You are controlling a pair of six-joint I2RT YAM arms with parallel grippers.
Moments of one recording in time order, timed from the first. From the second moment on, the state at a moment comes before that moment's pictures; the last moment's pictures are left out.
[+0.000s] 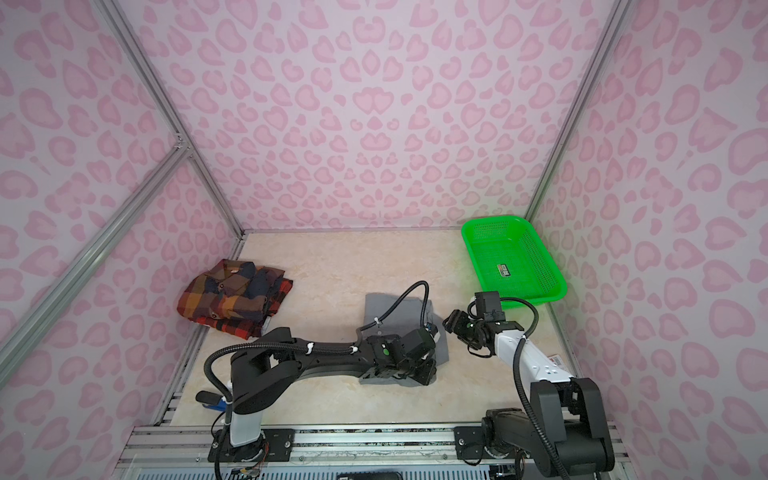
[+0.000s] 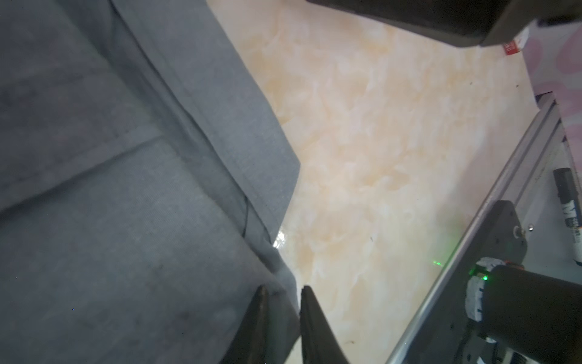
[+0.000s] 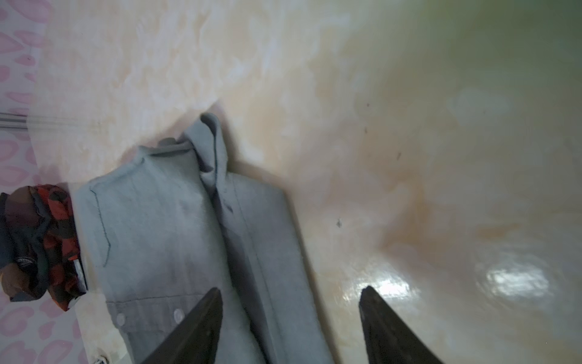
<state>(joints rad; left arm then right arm) -1.21 1.99 1.25 -0.20 0.08 -0.68 0.06 1.28 0.57 -0.35 -0.35 0.63</state>
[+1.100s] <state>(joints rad) -1.11 1.88 1.05 -0.16 0.01 -0.60 0.17 1.32 0.33 0.14 -0.57 0.61</state>
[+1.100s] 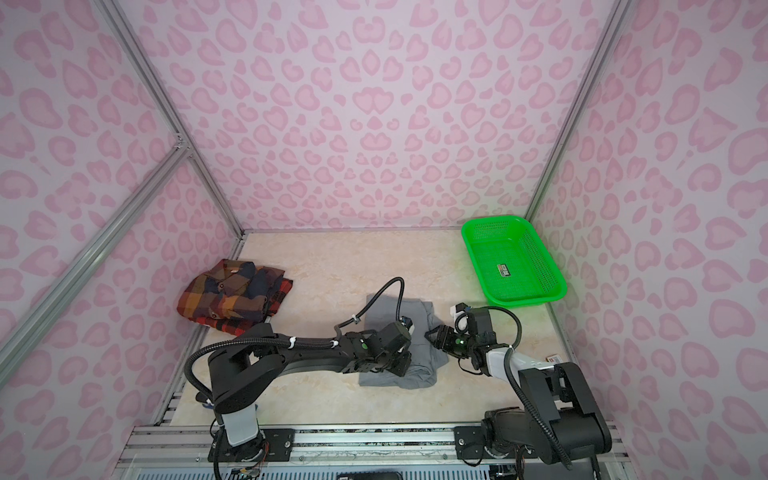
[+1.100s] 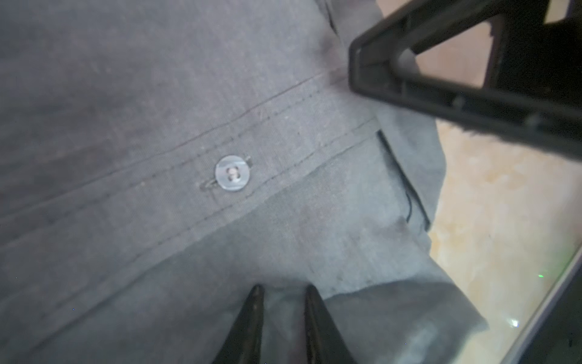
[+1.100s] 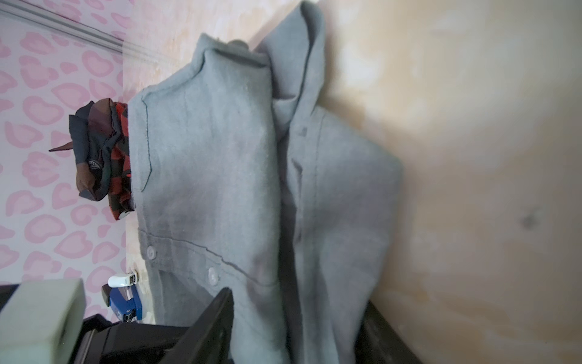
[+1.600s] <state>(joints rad) -1.13 1.89 1.04 -0.07 -0.01 -0.61 0.19 1.34 0.23 0.39 -0.59 0.75</state>
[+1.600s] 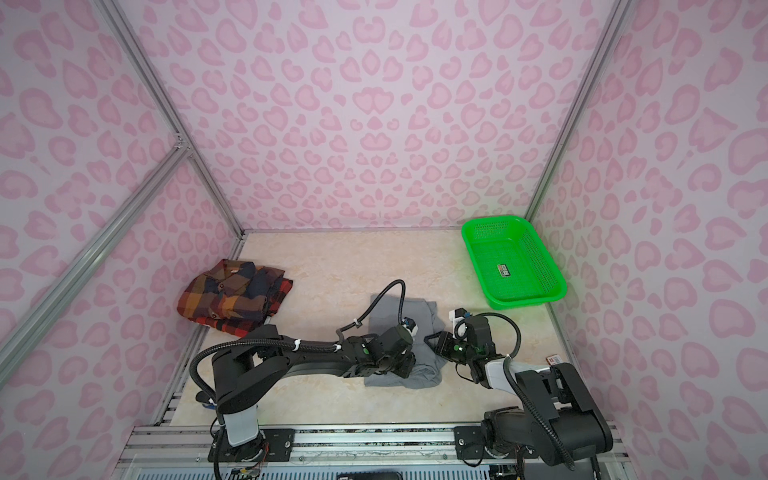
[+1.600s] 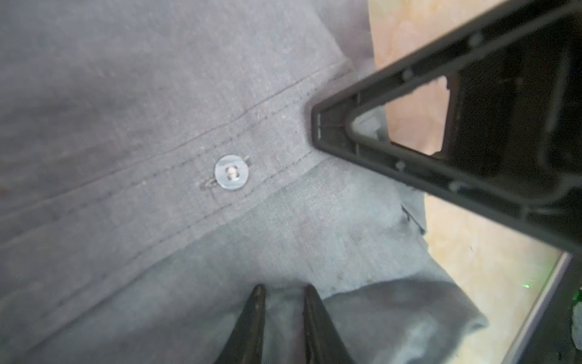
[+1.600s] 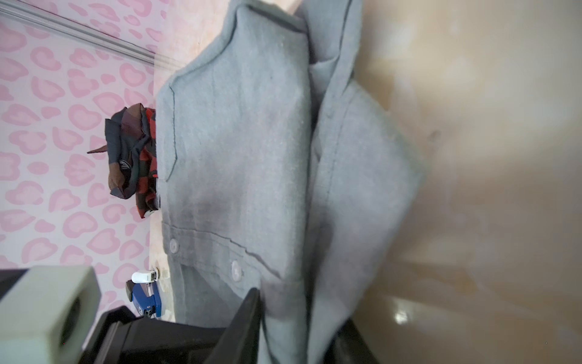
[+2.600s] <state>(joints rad) -1.00 1.18 1.03 -0.40 -0.14 -0.55 0.21 1.02 0.60 -0.34 -0.33 0.54</state>
